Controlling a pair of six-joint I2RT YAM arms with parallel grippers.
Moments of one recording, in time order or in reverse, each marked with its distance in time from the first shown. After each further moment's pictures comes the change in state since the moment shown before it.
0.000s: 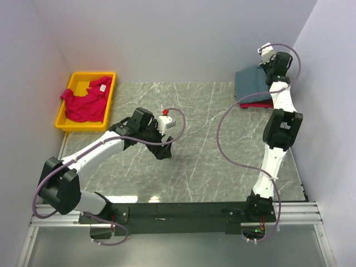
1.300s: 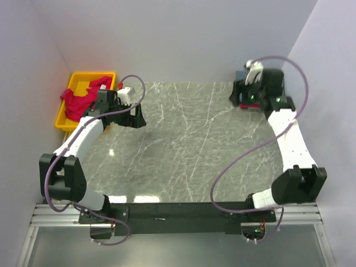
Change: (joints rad) left arm 0.456 0.083 0.142 0.017 -0.027 -0.181; right arm 0.238 -0.887 -0.668 -0.458 -0.296 0.596
